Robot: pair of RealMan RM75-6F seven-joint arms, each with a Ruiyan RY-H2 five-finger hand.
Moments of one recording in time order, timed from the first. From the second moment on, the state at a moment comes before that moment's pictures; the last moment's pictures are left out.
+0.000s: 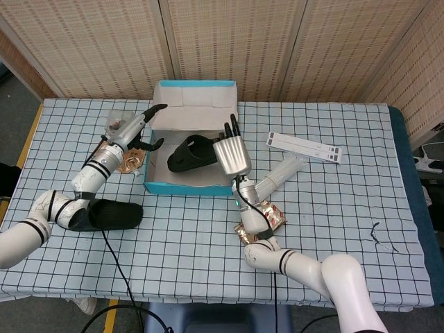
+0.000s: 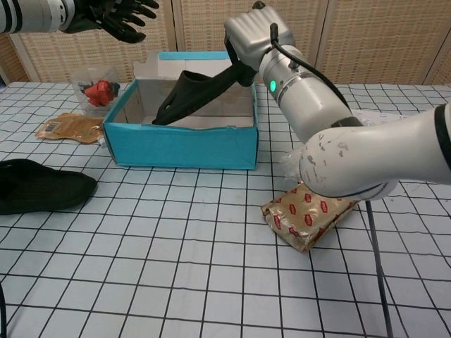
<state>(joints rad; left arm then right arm) -1.06 -1.37 -0.29 -0.97 1.40 0.55 -0.94 1.14 -2.03 0.48 -0.81 -1.07 1.12 -0.77</state>
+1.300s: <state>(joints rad) -0.98 -1.26 -0.13 -1.10 1.48 0.62 -0.93 1.31 -2.27 0.51 -0.39 -0.94 1.01 -0.46</state>
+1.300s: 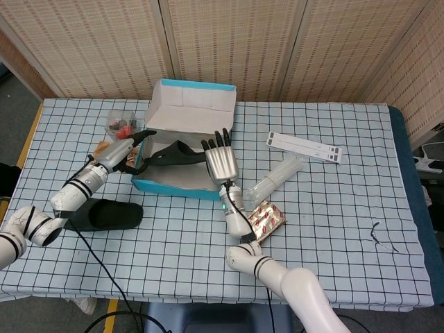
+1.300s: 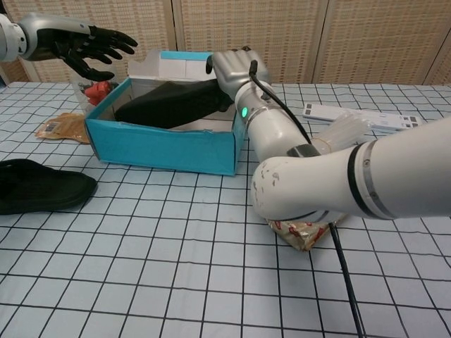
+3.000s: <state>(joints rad) -0.79 -1.06 -0.05 -1.45 1.51 0.89 -0.74 0.69 -1.34 0.19 -1.84 -1.15 1.34 -0.85</state>
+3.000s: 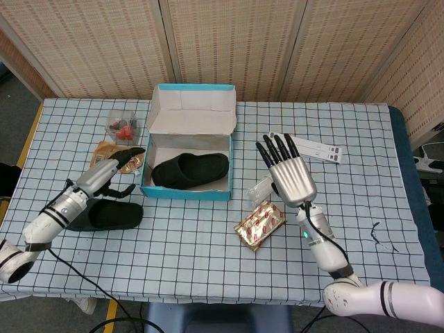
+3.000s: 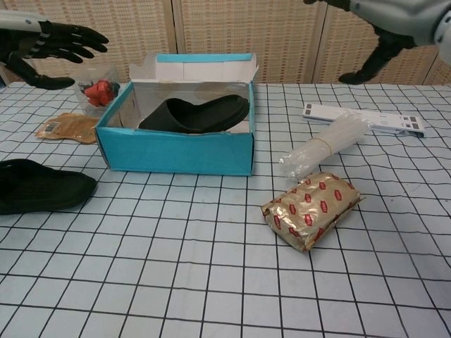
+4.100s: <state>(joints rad) -0.41 -1.31 0.02 -1.31 1.35 1.07 -0.22 0.06 -1.26 -0.20 -1.58 -1.74 1.73 -0.21</state>
